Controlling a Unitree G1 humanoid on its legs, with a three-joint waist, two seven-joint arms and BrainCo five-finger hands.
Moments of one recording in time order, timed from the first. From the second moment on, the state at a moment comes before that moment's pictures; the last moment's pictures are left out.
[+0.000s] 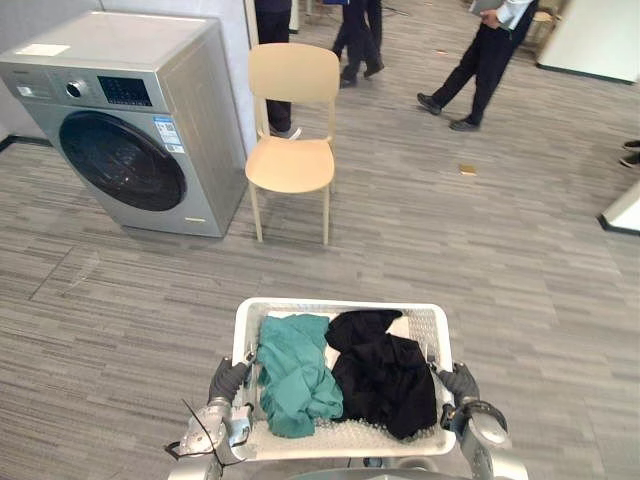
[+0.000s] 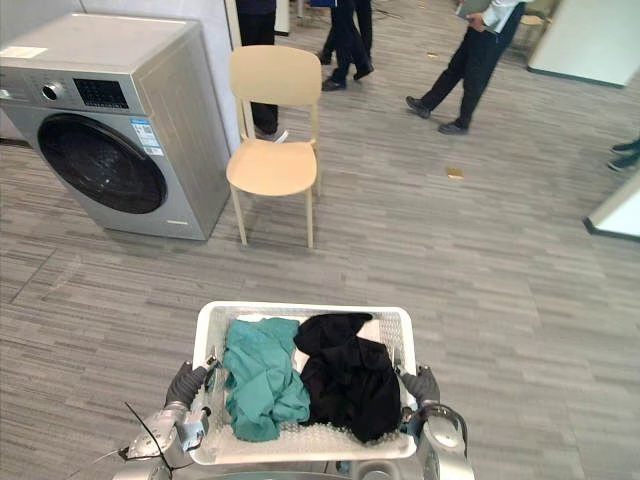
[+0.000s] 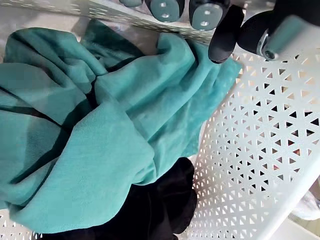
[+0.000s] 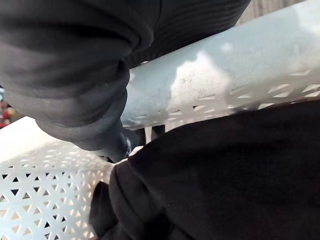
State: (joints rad) left arm 0.31 0.14 -0.03 0.20 -0.22 0.04 0.04; right arm 0.18 -0.06 -0.12 0.45 0.19 0.01 0.01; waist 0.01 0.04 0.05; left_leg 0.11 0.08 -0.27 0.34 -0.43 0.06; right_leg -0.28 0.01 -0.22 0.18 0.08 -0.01
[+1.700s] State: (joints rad) left arm 0.28 0.09 0.05 0.12 -0.26 -0.01 0.07; right arm -0.10 -0.18 0.01 0.46 0.25 0.01 -0.02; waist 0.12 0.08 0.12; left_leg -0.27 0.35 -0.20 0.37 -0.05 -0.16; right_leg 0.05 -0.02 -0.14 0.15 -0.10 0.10
